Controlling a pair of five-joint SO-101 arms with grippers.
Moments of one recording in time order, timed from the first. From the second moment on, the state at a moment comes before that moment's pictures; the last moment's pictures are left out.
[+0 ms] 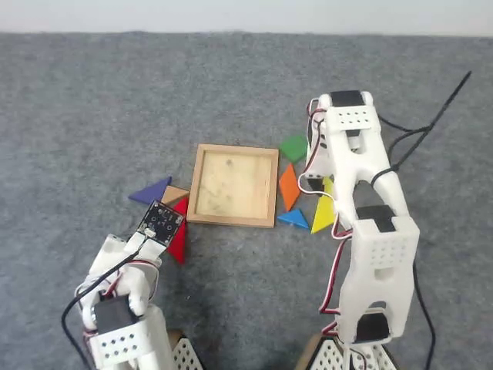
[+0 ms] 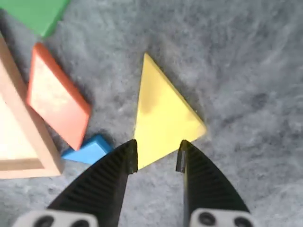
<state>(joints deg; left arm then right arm) -23.3 -103.1 97.2 72.0 -39.4 -10.5 33.6 -20.3 97.4 -14.6</state>
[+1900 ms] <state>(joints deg) -23.5 -103.1 97.2 72.0 -39.4 -12.0 24.4 -13.3 92.6 -22.6</state>
